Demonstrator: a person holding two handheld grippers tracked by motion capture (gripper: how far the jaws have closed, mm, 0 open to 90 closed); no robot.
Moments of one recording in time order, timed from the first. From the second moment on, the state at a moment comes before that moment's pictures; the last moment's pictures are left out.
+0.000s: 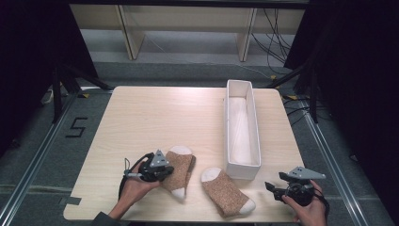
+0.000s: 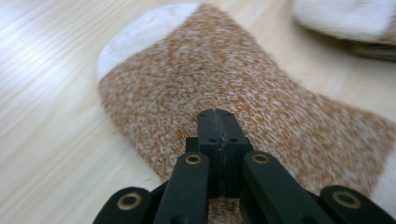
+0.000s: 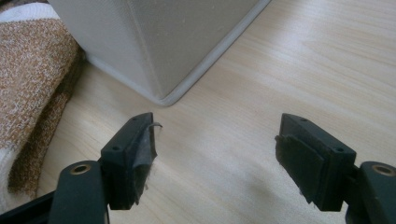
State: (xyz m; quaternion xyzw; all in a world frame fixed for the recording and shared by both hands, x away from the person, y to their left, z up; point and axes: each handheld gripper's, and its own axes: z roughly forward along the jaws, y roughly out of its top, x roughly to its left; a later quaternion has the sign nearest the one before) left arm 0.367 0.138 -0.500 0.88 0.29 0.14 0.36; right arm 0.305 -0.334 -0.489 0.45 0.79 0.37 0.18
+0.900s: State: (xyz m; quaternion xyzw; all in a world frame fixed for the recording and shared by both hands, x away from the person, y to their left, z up) left arm 0.410 0.115 -0.494 0.88 0.31 0.16 0.33; right arm 0.304 -0.333 -0.490 0.47 0.79 0.37 0.17
